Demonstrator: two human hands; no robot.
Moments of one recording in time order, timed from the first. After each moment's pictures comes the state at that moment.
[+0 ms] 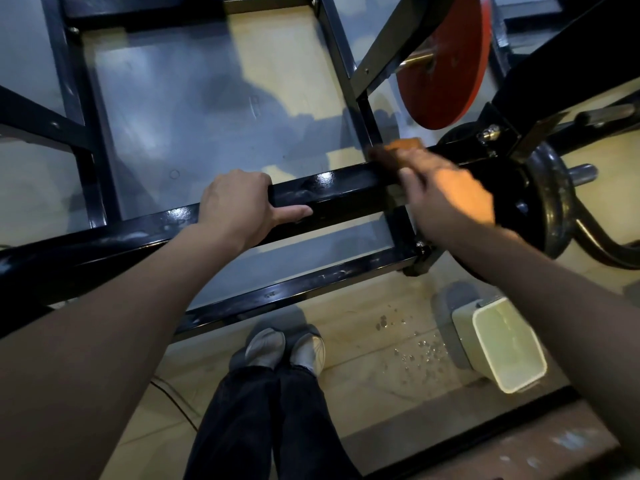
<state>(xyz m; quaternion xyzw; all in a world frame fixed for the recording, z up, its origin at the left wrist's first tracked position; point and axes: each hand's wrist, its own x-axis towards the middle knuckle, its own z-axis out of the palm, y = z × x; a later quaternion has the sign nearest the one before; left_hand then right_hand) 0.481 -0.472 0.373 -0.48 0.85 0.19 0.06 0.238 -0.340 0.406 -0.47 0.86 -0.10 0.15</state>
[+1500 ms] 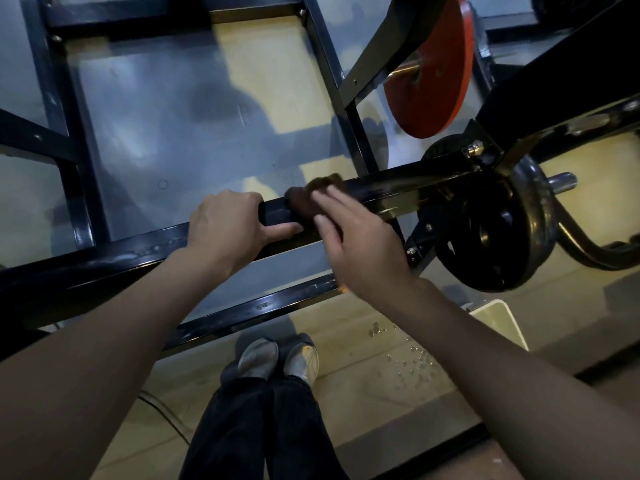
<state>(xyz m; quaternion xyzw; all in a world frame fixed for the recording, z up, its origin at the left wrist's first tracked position) 0.484 -0.474 0.367 -0.48 0.86 0.18 0.05 0.331 -0.346 0.393 -0.52 0.80 -0.19 0.20</state>
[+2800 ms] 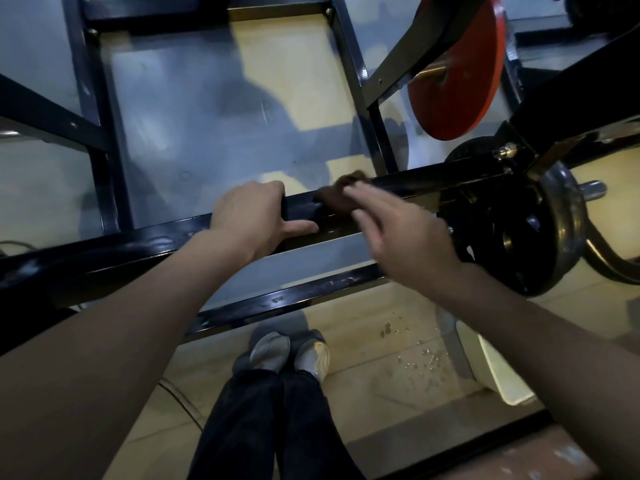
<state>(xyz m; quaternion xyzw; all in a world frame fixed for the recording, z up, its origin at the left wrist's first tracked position) 0.497 -0.482 0.373 -0.47 0.85 0.23 0.08 0.311 -0.348 0.405 -0.59 0.78 -0.13 0.17</state>
